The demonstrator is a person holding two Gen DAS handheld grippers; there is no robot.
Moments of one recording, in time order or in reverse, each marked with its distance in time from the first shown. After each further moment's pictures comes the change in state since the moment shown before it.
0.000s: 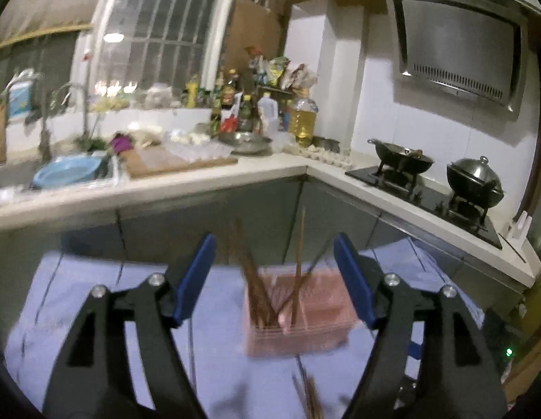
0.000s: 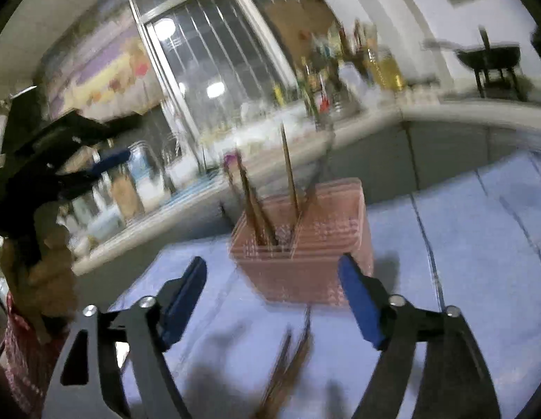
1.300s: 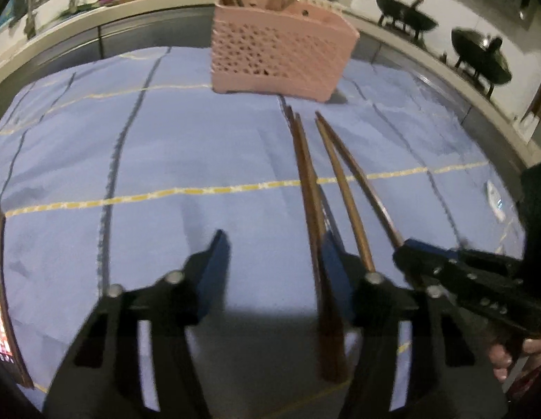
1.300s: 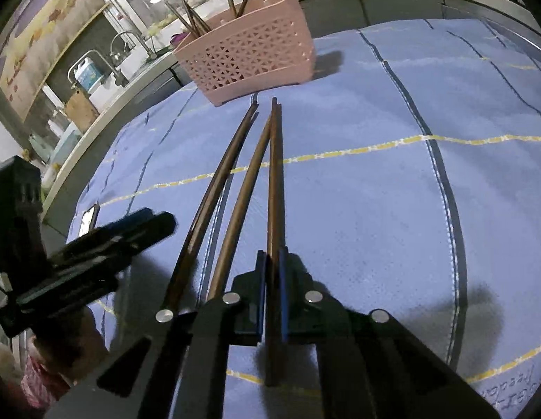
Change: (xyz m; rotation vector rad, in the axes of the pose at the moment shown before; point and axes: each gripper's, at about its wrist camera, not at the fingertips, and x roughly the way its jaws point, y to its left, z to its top) left arm 0.019 -0.036 -0.226 0.016 0.528 -0.006; right arm -0.020 -0.012 -0.108 0.109 0.361 -0.145
